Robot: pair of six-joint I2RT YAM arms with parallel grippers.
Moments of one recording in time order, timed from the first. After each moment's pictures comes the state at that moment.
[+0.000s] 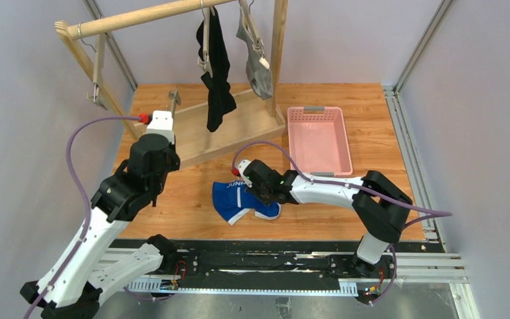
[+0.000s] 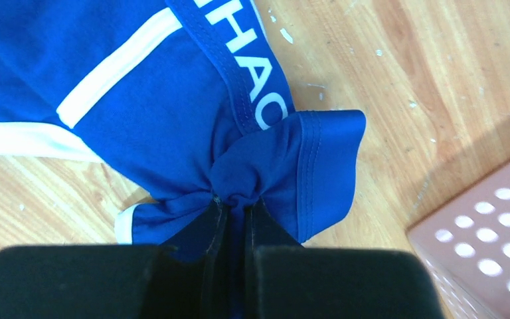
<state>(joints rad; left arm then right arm) -0.59 0.75 1.11 -0.81 -0.64 -0.15 1.03 1.72 1.03 -0.30 0.17 -0.03</state>
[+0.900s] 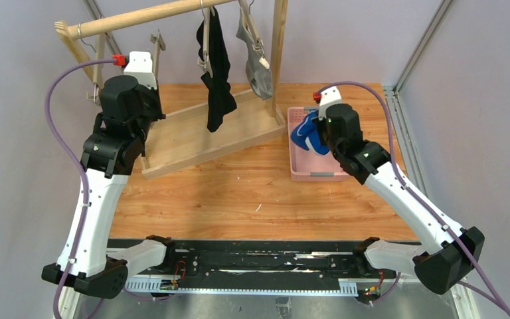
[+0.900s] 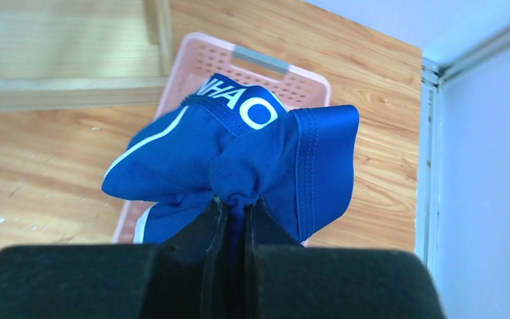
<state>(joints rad) -0.28 1.11 1.58 -0.71 -0.40 0.03 0.62 1.18 1.17 -0.43 0.44 -0.08</state>
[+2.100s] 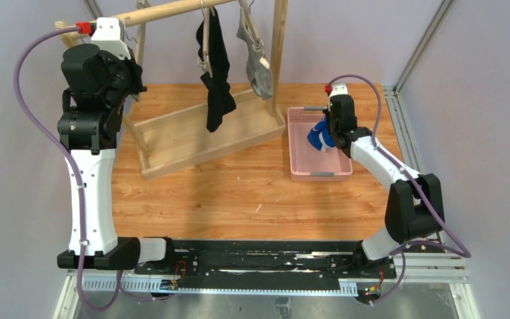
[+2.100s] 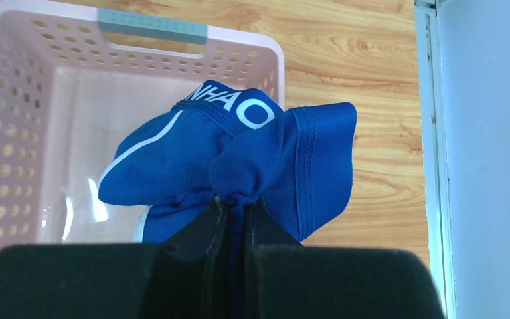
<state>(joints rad) -0.02 1.29 1.93 -0.78 -0.05 0.02 0.29 1.53 1.12 -0.14 0.38 -0.08</state>
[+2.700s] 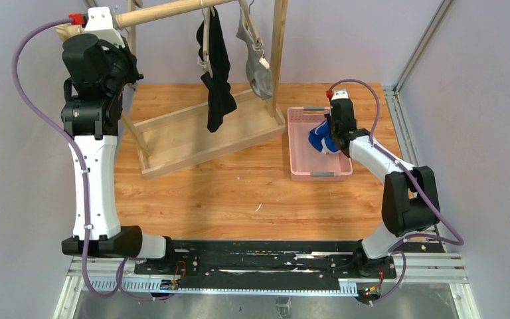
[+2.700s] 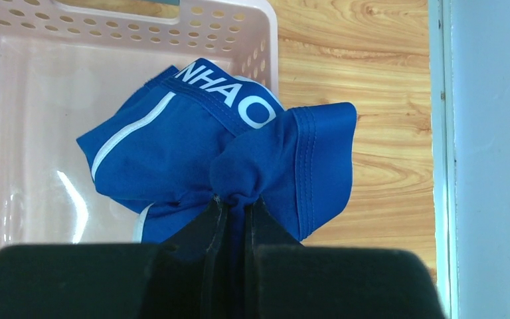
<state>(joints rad) 0.03 1.35 1.96 -0.70 -0.07 -0.04 0.25 1.60 1.09 -0.12 0.38 -0.08</state>
